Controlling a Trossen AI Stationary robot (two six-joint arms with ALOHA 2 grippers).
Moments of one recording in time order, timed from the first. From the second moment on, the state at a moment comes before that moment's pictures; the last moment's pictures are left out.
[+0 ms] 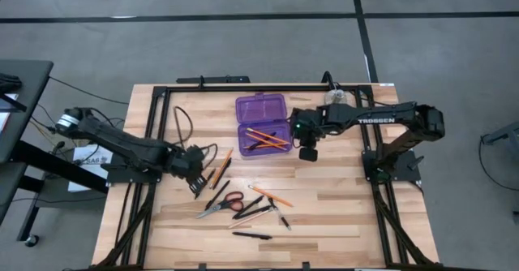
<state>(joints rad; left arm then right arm) -0.33 1.14 0.78 -0.89 -0.14 -1.06 -0.17 1.51 1.11 -0.86 0.04 -0.10</state>
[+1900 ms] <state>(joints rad) -0.43 1.46 0.78 -0.79 -0.09 -1.26 -0.01 1.51 1.11 -0.88 0.05 -0.07</state>
